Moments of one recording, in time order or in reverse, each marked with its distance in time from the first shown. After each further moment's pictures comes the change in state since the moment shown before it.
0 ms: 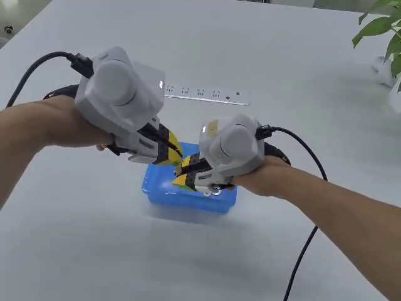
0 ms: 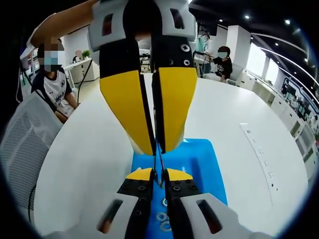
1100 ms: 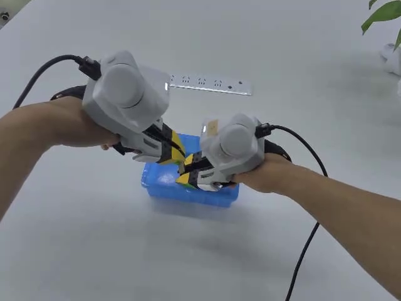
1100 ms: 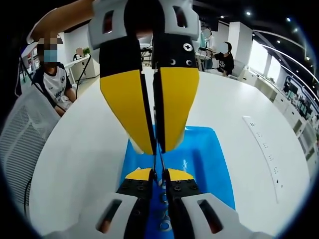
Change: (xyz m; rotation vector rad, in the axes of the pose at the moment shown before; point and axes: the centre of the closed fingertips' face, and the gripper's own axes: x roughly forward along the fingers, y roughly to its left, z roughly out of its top) left arm 0.014 0.001 -0.011 -0.006 0.010 -0.020; right arm 0.010 0.000 -0.017 -0.003 0.031 0.015
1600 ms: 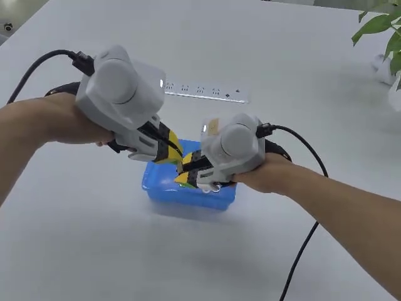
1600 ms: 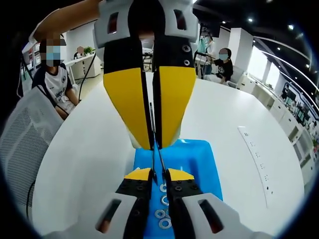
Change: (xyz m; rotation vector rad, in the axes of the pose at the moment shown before) left arm -0.027 -0.011 0.017 0.028 -0.013 0.004; right arm -0.021 0.005 0.022 -0.040 -0.025 -0.030
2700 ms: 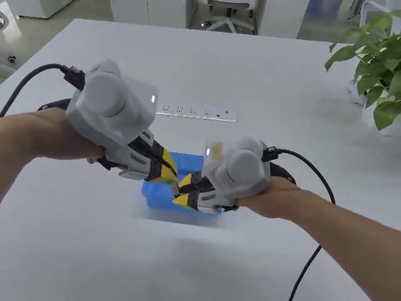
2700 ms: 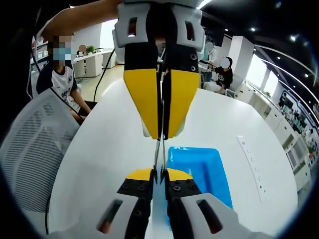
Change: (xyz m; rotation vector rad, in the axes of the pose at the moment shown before) left arm -0.028 -0.057 0.024 0.025 -0.010 -0.021; right arm -0.039 0.057 0.021 -0.044 -0.020 -0.034
